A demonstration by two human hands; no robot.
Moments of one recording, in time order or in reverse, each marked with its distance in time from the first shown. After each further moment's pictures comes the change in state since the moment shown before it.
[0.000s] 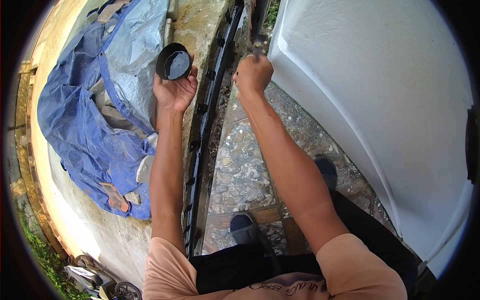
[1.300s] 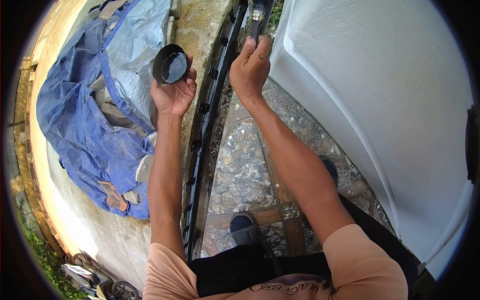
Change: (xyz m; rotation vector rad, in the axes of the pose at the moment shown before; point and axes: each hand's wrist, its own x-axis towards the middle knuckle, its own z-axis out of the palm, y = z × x) left_hand -0.017 0.000 0.021 0.019 0.084 0.042; right_hand -0.027 -0.030 -0.008 -0.203 -0.080 -0.652
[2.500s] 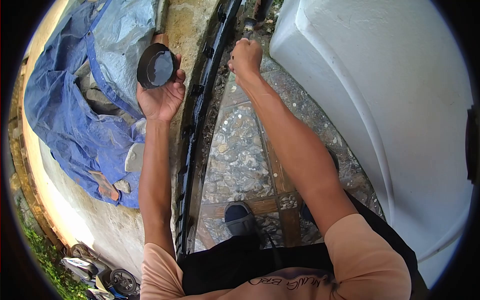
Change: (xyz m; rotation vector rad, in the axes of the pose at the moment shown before) left_hand -0.041 -0.001 -0.033 -0.091 0.040 -0.043; right_hand -0.007 0.089 0.050 0.118 -0.109 0.718
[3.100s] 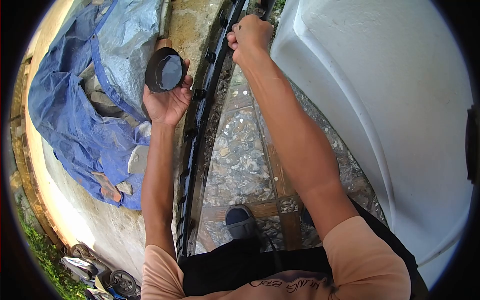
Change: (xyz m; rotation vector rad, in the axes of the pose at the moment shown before) left_hand -0.001 -0.009 0.006 0.048 -0.012 -0.015; right_hand -0.028 -0.097 -0.014 0.719 -0.162 0.207
